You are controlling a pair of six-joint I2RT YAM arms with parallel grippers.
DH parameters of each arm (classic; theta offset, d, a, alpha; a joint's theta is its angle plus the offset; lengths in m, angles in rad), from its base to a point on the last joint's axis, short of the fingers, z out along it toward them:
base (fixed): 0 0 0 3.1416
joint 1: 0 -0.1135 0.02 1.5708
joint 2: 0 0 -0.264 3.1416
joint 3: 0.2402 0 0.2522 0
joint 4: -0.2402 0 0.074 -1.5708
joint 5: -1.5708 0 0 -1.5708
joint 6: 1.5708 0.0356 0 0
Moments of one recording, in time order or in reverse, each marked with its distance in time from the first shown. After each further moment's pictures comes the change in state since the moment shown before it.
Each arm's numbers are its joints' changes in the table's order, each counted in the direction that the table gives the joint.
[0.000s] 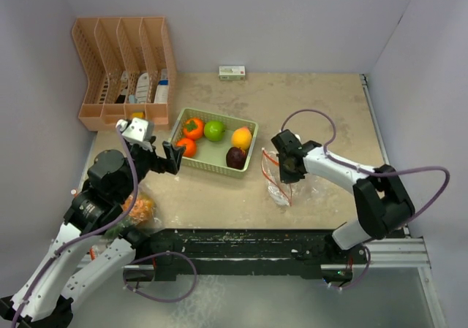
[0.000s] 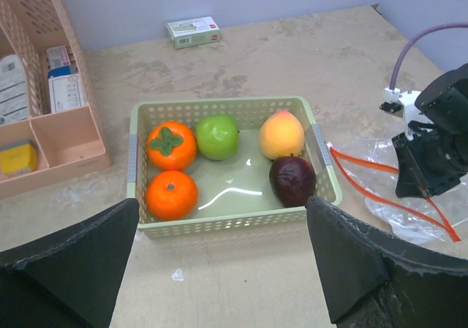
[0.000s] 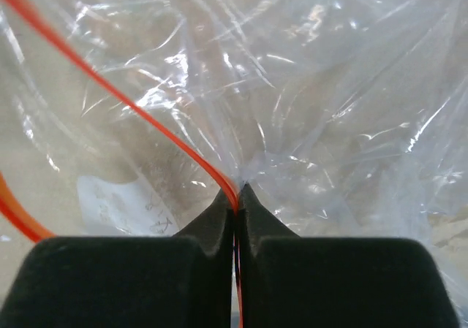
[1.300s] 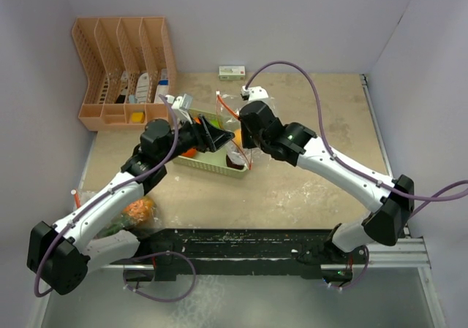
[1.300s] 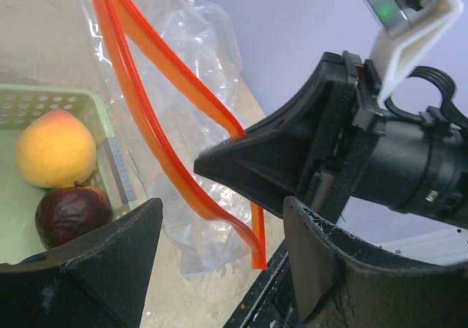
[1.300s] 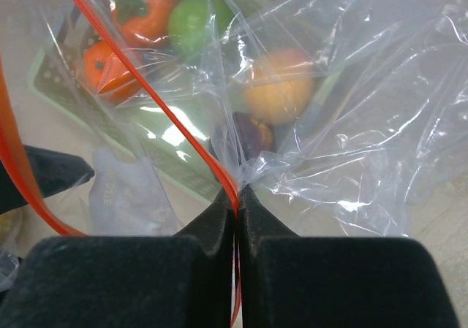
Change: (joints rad) left arm 0.000 0.483 -0.077 0.634 -0.480 -0.583; right arm -0.320 -0.065 0.543 0.005 -0.202 -0.024
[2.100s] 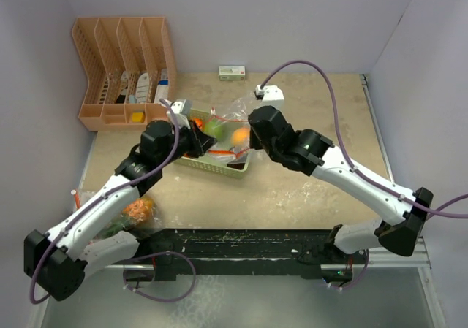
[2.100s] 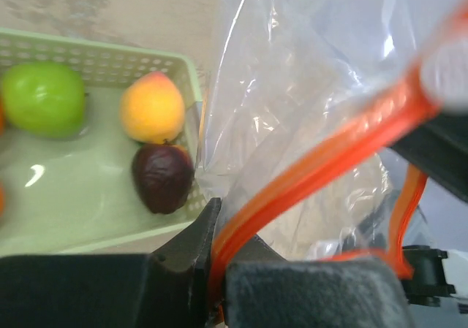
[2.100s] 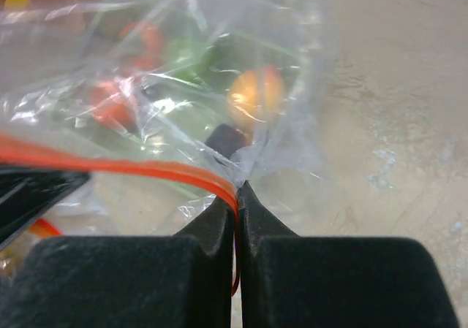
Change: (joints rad) left arm 0.001 -0.009 0.019 -0.220 0.137 0.134; right arm -0.066 -0.108 -0.002 -0.036 -0.141 0.051
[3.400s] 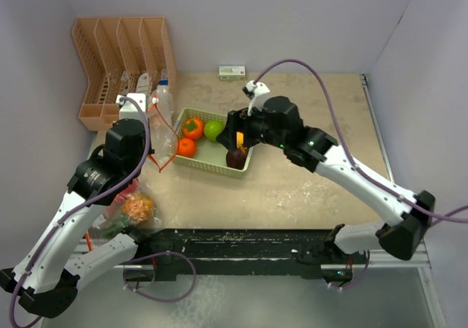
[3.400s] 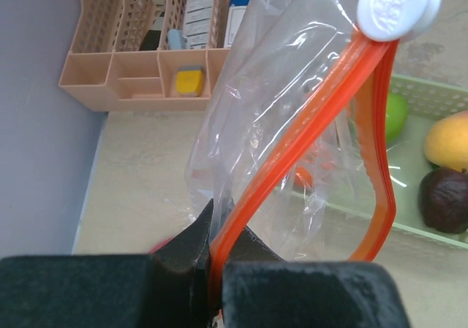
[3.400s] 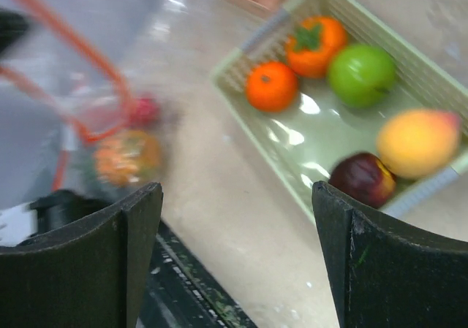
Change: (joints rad) left arm 0.005 -0.193 0.365 -0.753 0.834 0.417; right arm 0.119 -0.090 -0.116 0.335 0.654 -0.106
